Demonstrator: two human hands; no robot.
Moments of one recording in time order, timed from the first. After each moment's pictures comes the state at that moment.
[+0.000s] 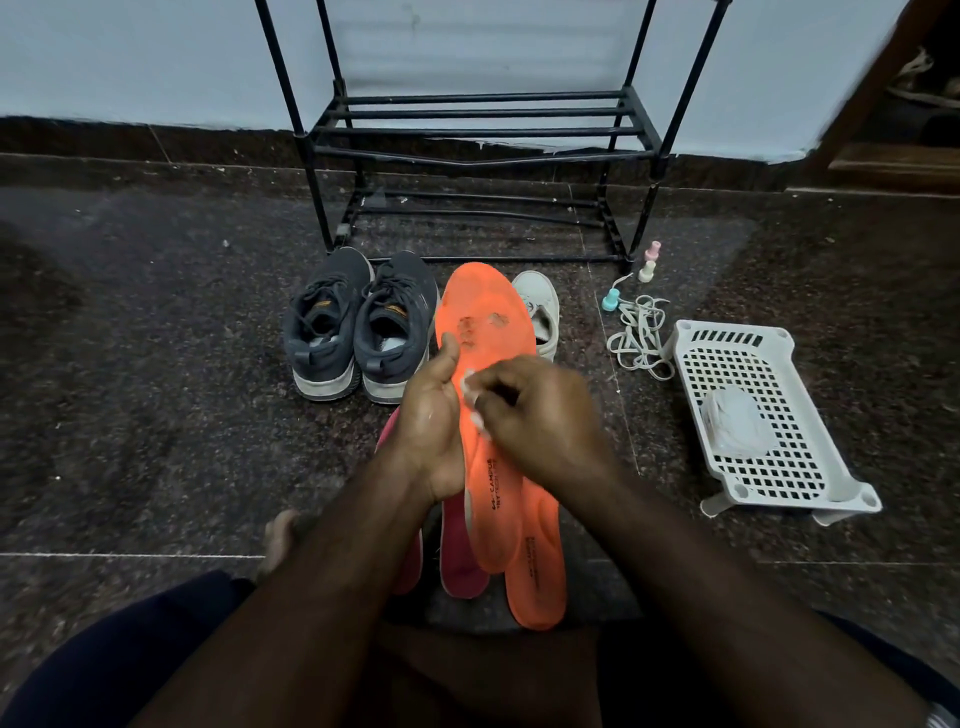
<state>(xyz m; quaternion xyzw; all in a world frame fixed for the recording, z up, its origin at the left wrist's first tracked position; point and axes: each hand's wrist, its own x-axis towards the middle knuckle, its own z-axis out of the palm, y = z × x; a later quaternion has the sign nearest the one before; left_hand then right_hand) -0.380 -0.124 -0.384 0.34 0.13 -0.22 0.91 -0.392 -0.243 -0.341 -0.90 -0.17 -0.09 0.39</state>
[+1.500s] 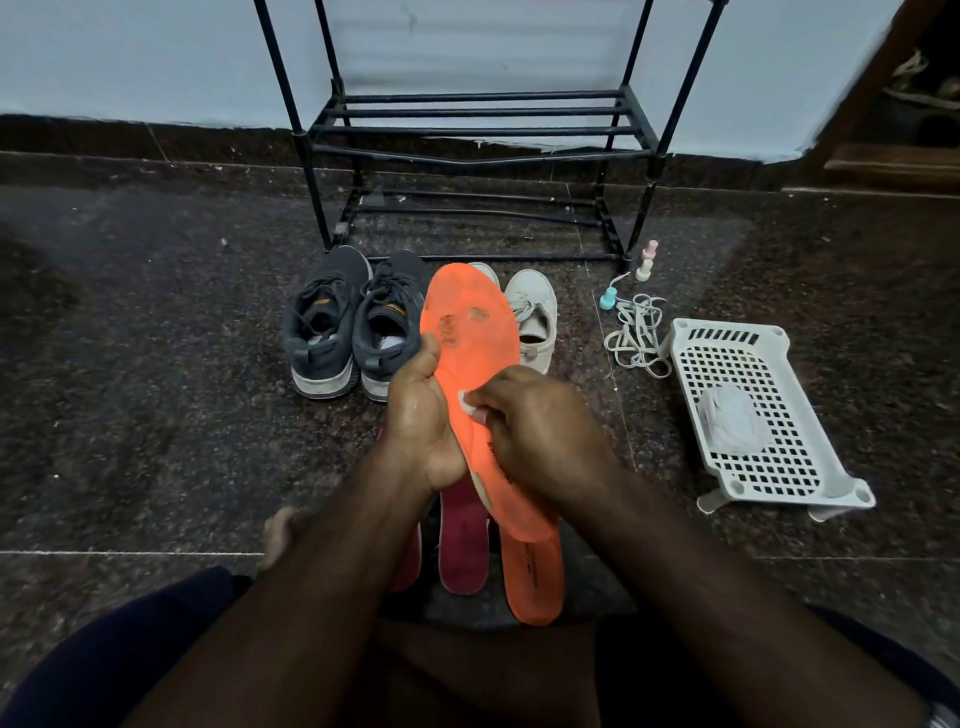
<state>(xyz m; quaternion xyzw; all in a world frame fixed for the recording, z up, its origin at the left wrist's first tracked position) -0.377 -0.119 -0.384 0.30 0.17 -0.18 0.92 -0.396 -0.247 -0.350 -0.93 -0.25 -0.07 0.27</state>
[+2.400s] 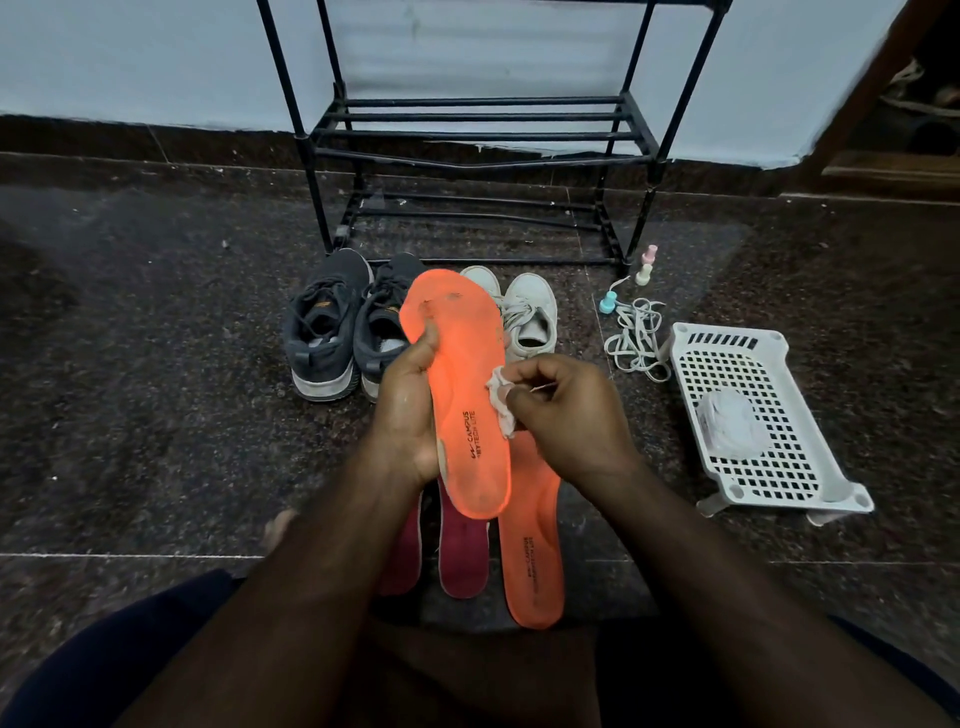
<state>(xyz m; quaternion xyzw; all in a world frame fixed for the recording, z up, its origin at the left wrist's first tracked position) -0.378 -0.113 -0.364 0.33 0.16 -0.17 0.92 -0.388 -0.261 -0.349 -0.85 -0.03 -0.01 0.53</state>
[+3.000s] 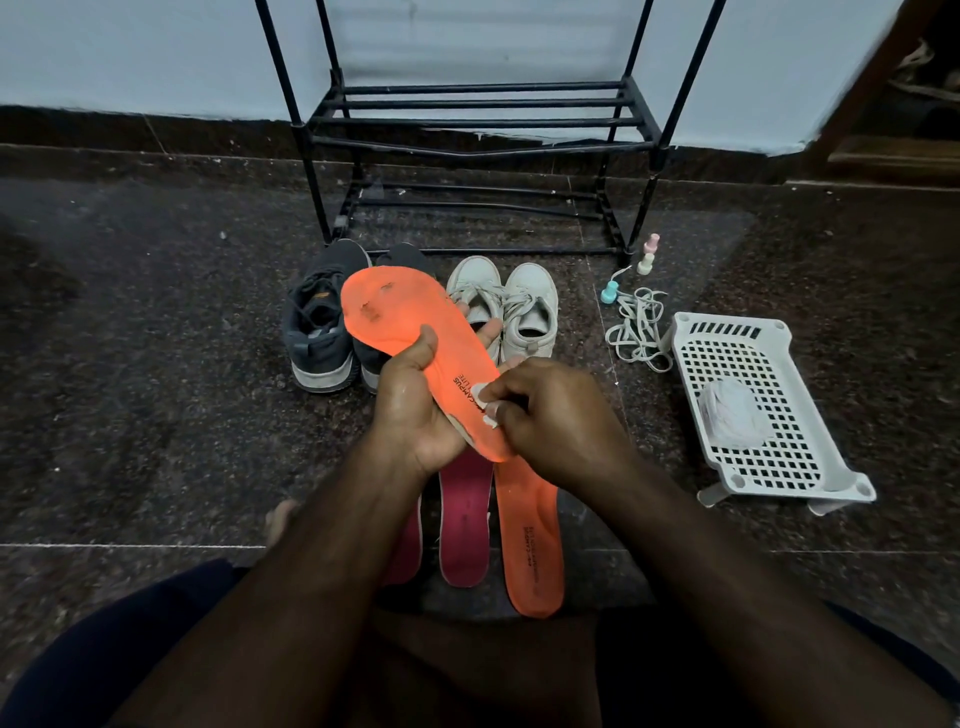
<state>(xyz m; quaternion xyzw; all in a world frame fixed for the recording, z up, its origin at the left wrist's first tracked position) -0.376 -0.116 -0.373 0.26 0.15 -0.15 0.94 -0.396 -0.258 -0.342 -0.93 -0.19 -0.02 0.32</state>
